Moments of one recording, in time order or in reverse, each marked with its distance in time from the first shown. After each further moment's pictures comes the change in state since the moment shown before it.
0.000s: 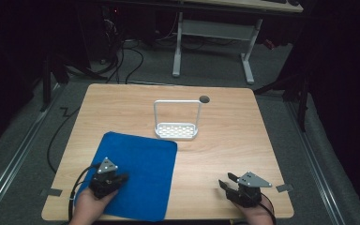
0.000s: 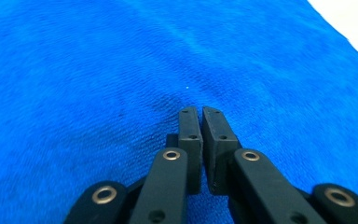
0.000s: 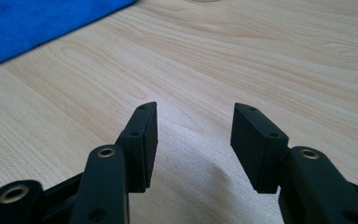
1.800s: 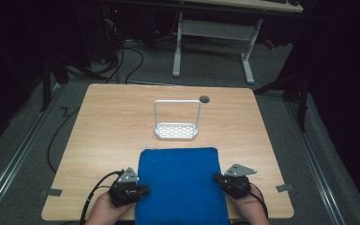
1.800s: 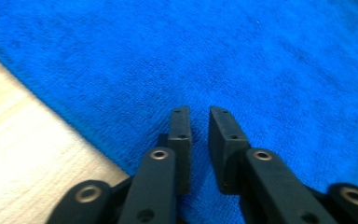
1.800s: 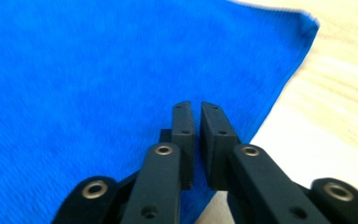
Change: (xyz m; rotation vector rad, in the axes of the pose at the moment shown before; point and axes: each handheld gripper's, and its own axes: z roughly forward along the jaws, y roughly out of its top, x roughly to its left) left arm -0.045 0.008 0.017 0.036 -0.216 0.126; right arm 0.002 0.021 0.032 0.120 0.087 -0.053
